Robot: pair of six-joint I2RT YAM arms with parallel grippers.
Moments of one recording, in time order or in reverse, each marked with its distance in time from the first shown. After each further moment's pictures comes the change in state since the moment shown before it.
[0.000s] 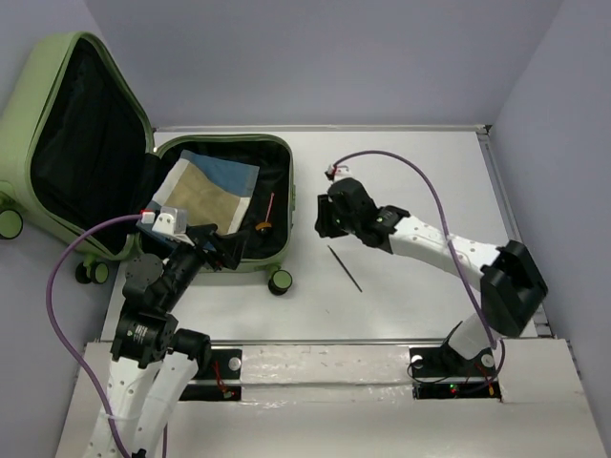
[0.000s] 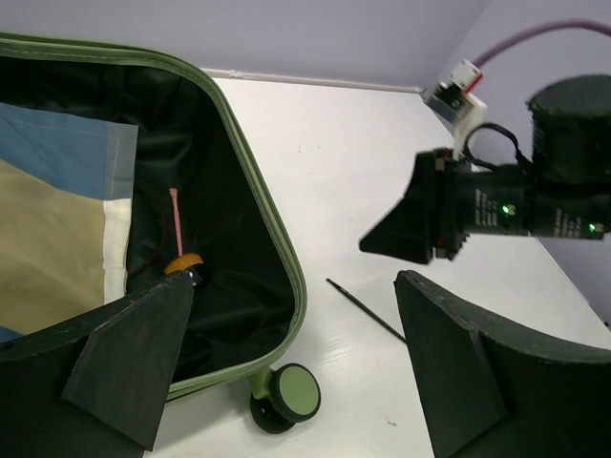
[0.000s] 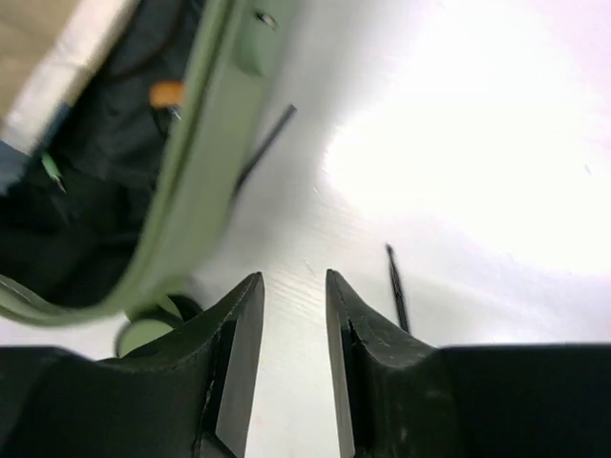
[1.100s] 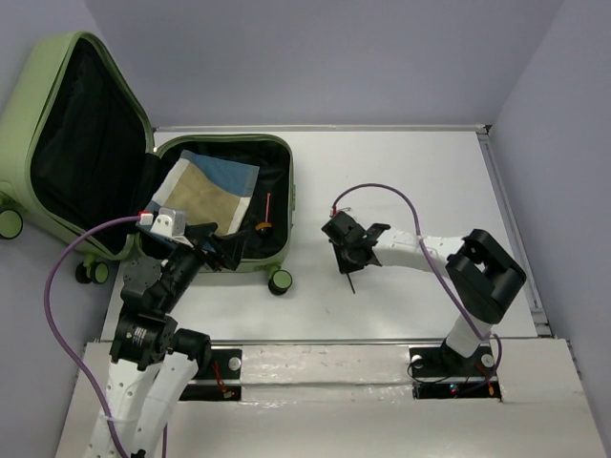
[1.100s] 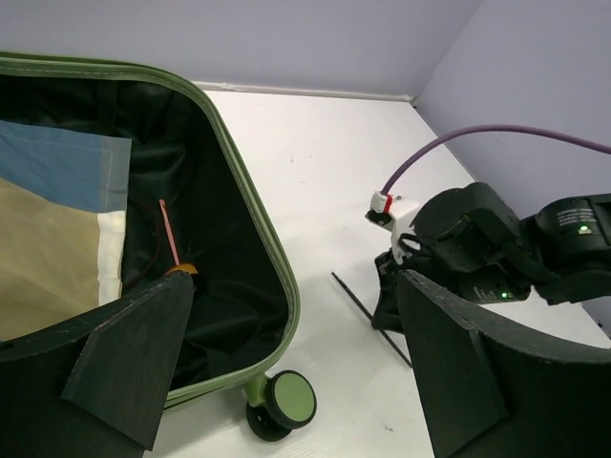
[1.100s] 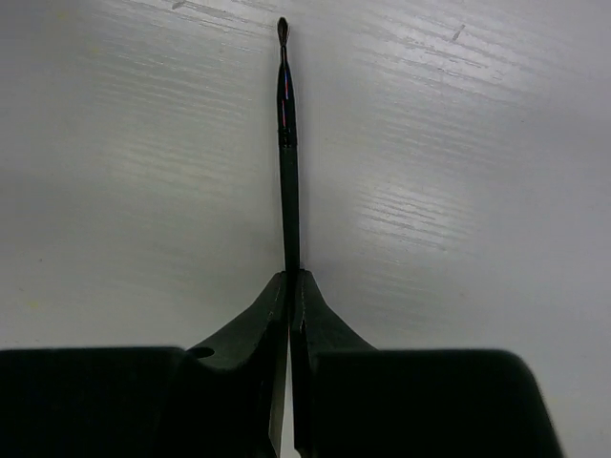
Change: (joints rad) left arm -0.010 -0.014 -0.001 0.021 0.003 0.000; right arm 0.027 0.090 -0.195 -0.194 0.092 0.014
